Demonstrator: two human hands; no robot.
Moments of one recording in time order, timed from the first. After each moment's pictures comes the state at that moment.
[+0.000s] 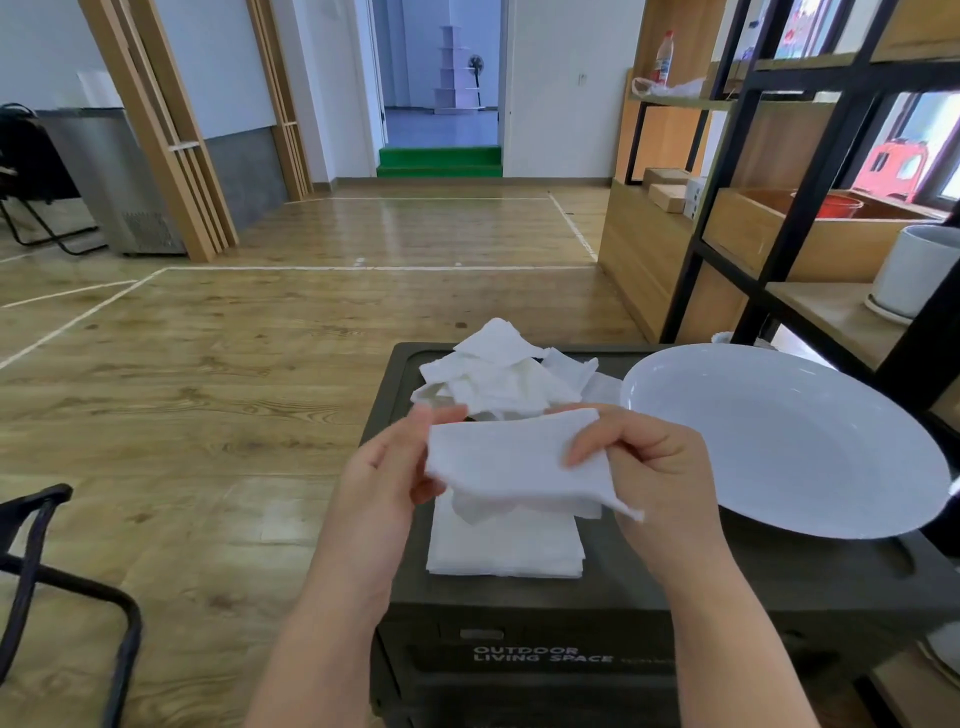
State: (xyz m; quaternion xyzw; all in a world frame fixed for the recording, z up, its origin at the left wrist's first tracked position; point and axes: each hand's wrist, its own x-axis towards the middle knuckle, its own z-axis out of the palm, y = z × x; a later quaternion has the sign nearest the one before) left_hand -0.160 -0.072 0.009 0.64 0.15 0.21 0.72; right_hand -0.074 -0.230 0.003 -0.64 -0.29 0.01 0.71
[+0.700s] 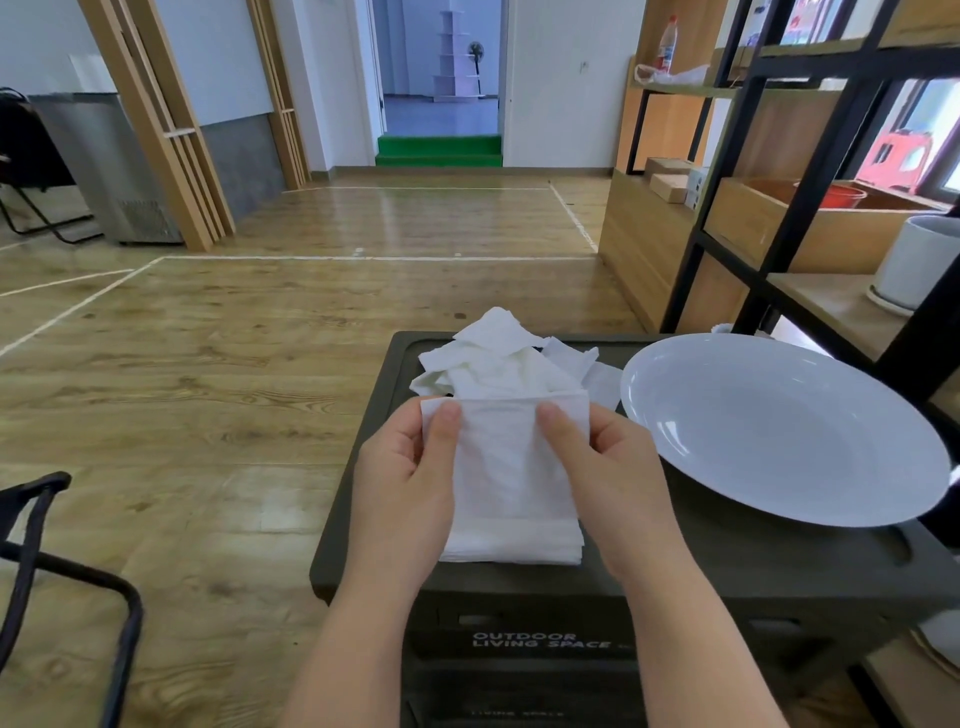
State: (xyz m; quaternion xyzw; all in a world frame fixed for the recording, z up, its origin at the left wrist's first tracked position) left_hand -0.147 -0.084 -0.008 0.70 0.17 0.31 0.61; right_hand -0.082 -0.208 -0.003 -0.75 -0.15 0.06 0.65
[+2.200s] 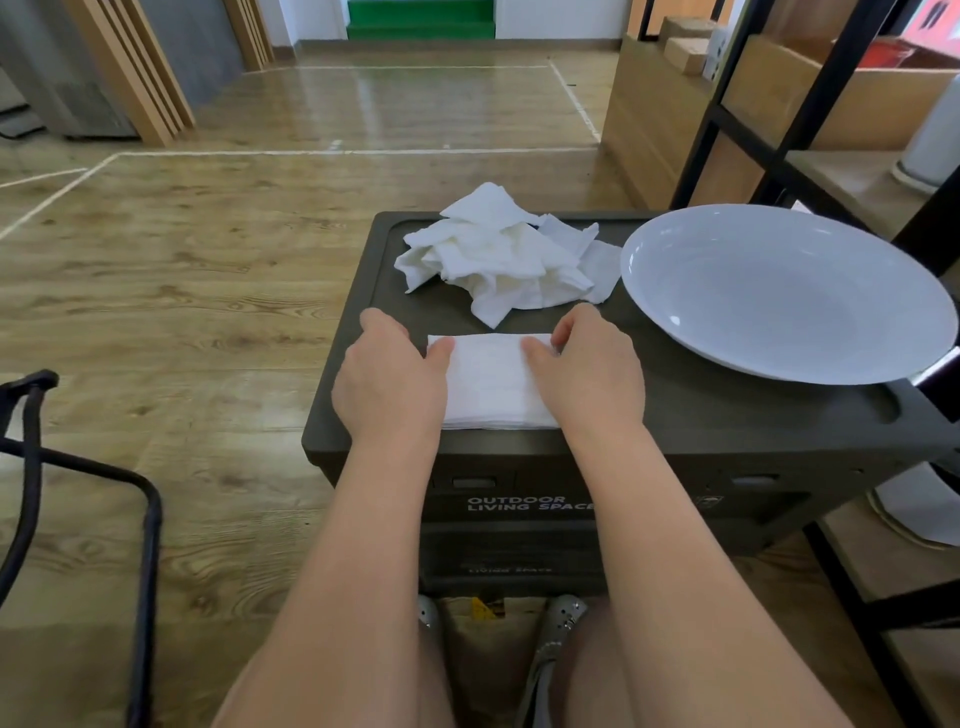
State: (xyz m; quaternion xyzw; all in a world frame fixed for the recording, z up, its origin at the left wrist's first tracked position) left_hand -0.130 -0.076 -0.042 0.85 0.40 0.19 0.27; right_hand -0.064 -0.200 -0.049 -0.94 -0.09 -0.04 0.32
